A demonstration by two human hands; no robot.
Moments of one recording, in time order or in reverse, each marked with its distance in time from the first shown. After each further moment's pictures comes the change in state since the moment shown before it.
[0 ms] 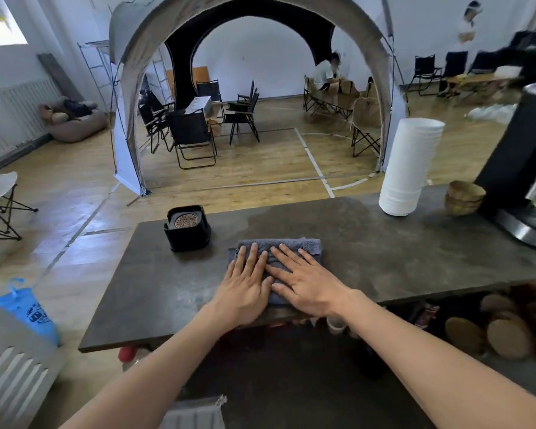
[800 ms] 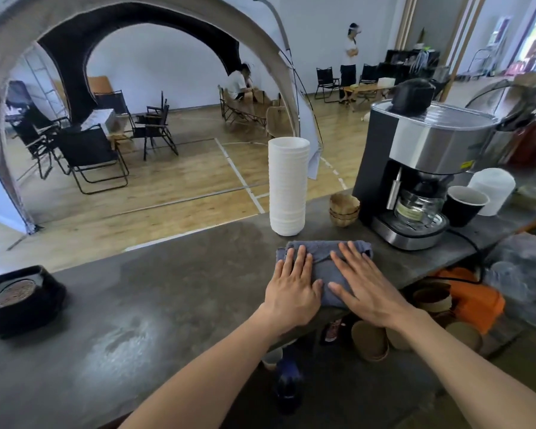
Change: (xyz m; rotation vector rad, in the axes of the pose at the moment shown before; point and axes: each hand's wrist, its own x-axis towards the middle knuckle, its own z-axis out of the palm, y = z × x) left_hand 0.155 0.278 0.057 -0.013 -0.023 0.386; right_hand -0.198 0.246 -0.032 0.035 0.124 0.572
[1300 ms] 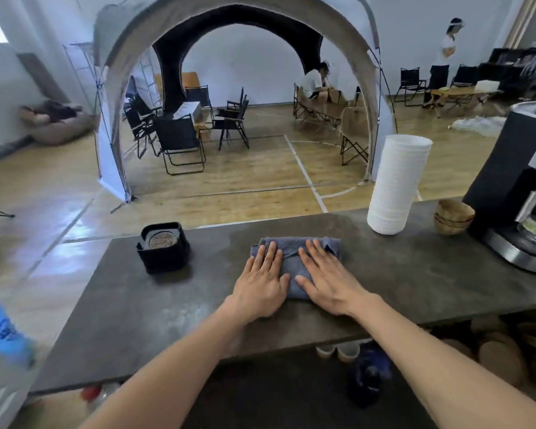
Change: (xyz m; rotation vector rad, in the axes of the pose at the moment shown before) left_hand -0.144 -0.186 -0.049 0.056 0.015 -0.323; right_hand 0.077 -0.233 0.041 0.041 -0.128 -0.255
